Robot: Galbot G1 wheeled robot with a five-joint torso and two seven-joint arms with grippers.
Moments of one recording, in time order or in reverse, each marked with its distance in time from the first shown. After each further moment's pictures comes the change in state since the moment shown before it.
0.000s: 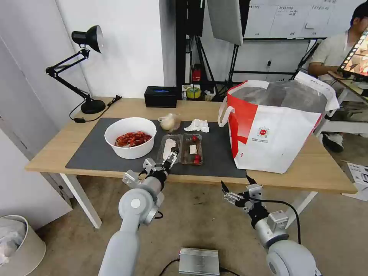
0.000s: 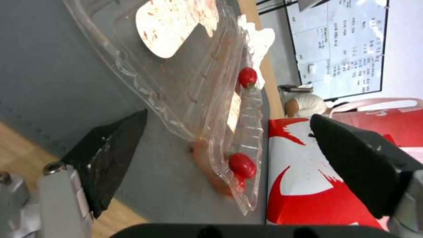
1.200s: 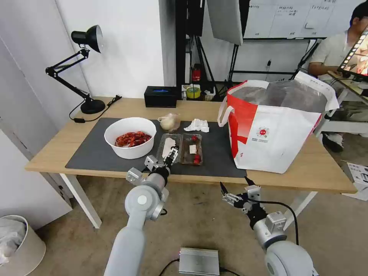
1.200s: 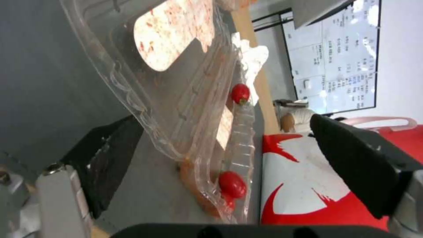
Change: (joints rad) left arm -0.014 -0.024 0.017 0.012 0.036 -0.073 0.004; right arm 0.005 0.012 -0.012 -0.024 -0.004 0.015 -0.007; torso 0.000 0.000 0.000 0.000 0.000
